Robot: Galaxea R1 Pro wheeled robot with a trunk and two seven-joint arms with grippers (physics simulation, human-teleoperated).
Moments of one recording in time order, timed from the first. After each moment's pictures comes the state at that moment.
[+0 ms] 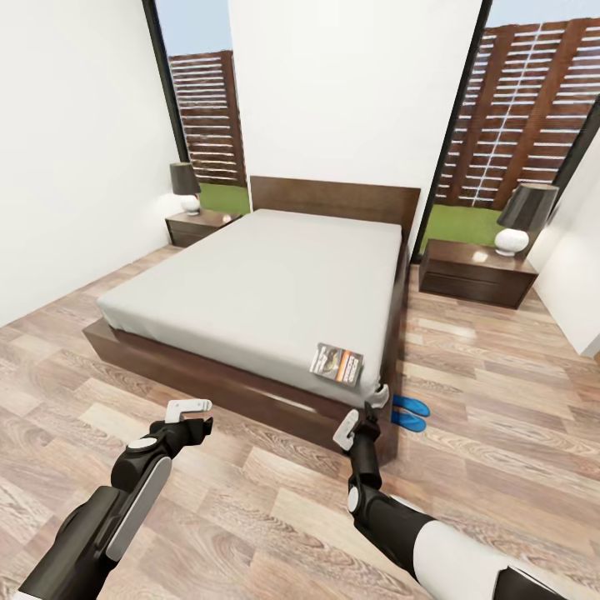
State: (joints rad) left arm -0.41 0.17 -0.22 -1.42 0.39 0.68 0.35; right arm -0.72 0.05 1.01 -0.41 0.19 0.19 -0.74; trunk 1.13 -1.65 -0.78
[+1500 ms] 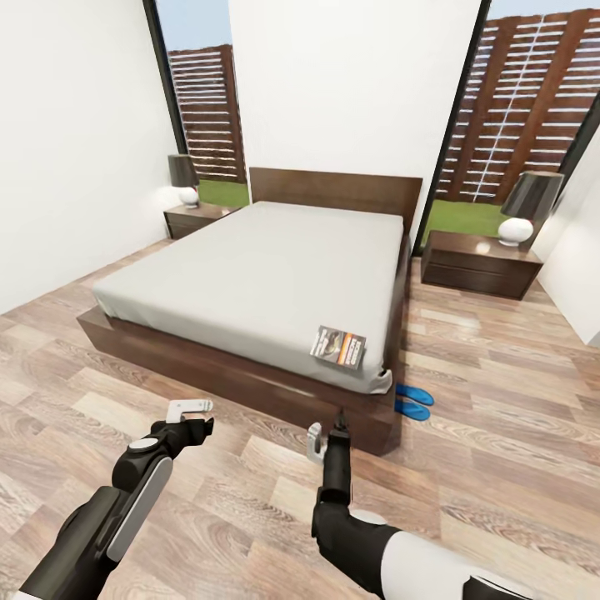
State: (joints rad) left arm -0.41 0.17 -0.23 -1.42 0.39 0.68 0.35; right arm -0.72 0.17 1.25 -0.41 0.20 0.68 -0.80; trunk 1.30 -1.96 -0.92
